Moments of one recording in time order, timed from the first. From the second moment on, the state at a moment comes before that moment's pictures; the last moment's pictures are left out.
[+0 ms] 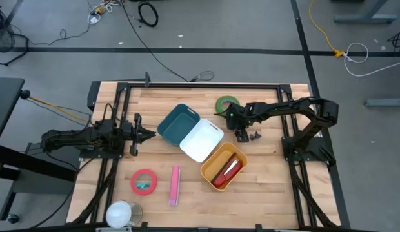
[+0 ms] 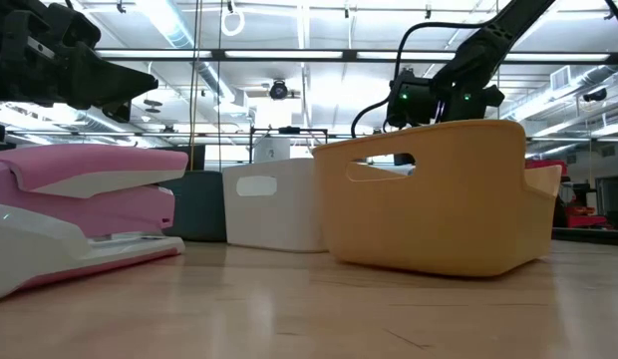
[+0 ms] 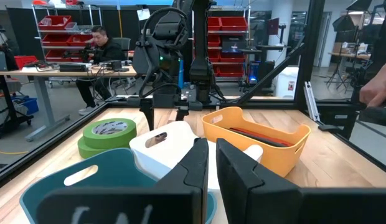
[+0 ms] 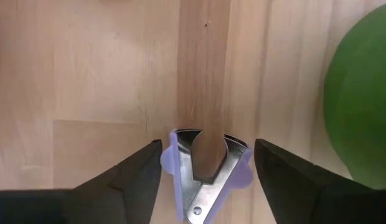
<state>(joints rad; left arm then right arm) 0.05 0.01 0.01 0.04 0.00 -0.02 -0.34 1.63 0.85 -0.51 -0.02 -0.43</state>
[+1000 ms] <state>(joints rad) 0.05 0.01 0.01 0.04 0.00 -0.01 -0.34 1.62 0.85 -0.51 -0.02 -0.43</state>
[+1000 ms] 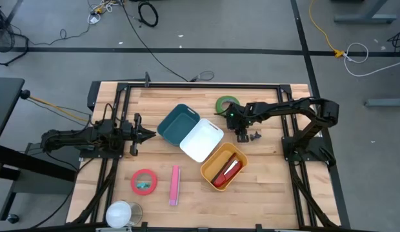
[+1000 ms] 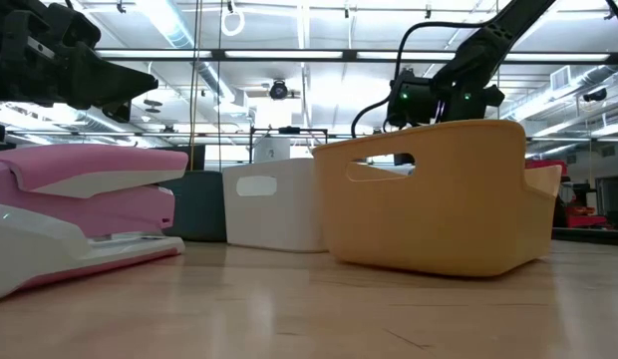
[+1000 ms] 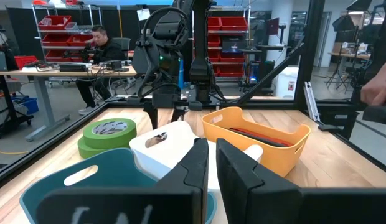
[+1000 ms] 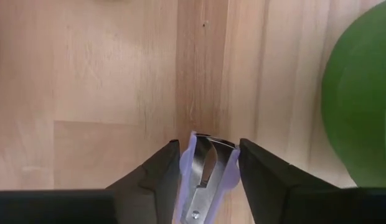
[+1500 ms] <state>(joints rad) 0.05 0.01 0.01 0.04 0.00 -0.02 -0.33 1.51 0.97 -0.56 -0.02 -0.43</state>
